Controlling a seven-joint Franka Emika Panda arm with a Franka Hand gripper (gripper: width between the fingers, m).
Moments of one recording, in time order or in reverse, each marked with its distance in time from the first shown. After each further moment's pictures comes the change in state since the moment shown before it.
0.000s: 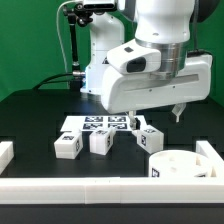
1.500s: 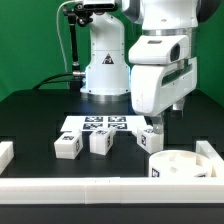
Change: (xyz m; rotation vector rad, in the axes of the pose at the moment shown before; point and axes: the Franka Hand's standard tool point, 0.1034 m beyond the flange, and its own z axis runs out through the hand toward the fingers) arm 0.046 -0.008 -0.026 -0.126 0.290 -0.652
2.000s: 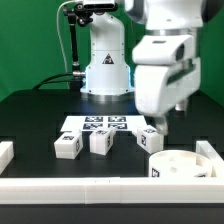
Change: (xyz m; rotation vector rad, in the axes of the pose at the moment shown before) arm -0.002 0.001 -0.004 -0.006 0.001 -0.023
